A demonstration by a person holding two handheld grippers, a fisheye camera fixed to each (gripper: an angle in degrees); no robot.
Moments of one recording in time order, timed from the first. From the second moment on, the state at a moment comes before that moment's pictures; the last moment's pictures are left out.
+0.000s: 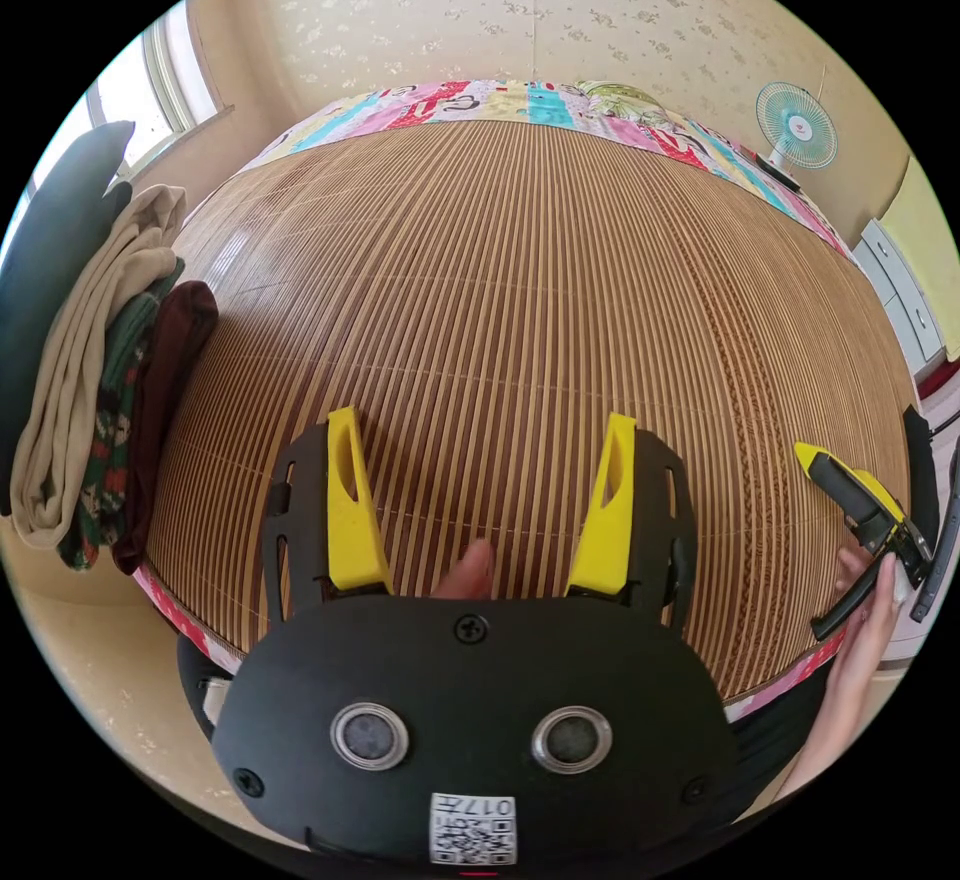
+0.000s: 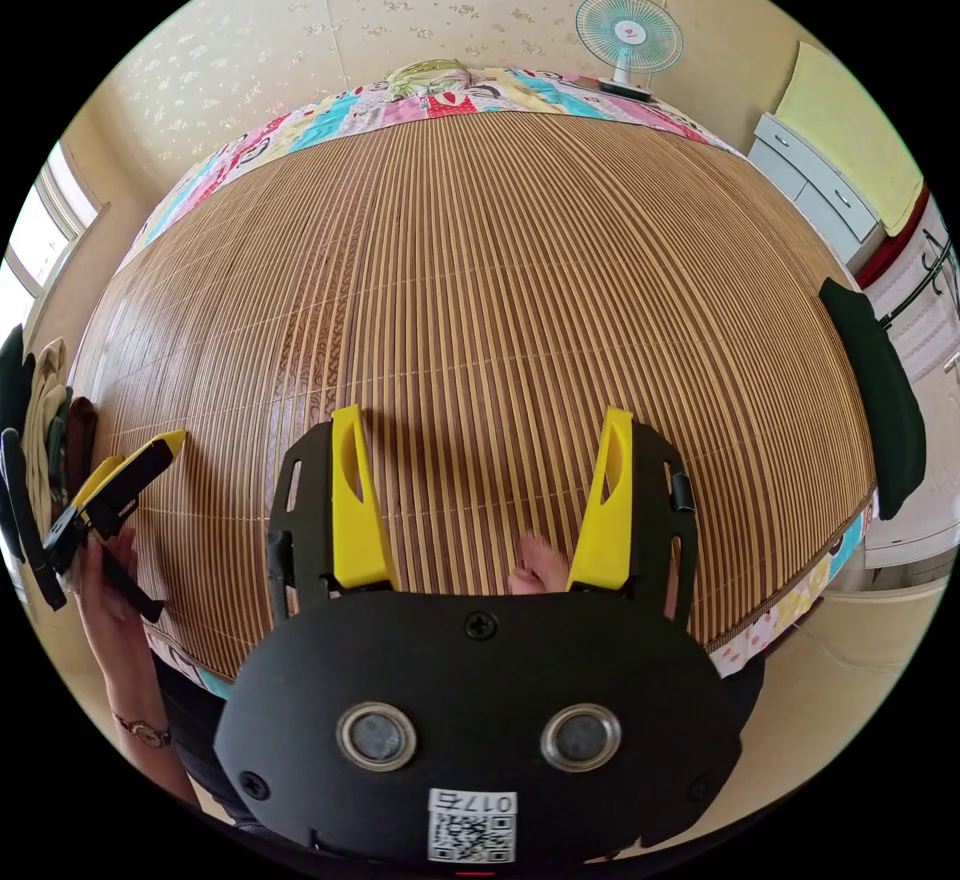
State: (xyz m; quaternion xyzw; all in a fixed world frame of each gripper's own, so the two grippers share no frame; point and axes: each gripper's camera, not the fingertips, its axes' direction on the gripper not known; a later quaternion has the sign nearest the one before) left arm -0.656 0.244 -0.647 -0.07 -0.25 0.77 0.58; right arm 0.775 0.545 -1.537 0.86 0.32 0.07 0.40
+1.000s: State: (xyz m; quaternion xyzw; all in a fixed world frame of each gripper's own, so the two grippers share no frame) left arm -0.620 -0.039 -1.006 -0.11 0.10 0.66 0.74; right arm 0.902 0.661 -1.387 0.74 0.19 -0.34 0.54
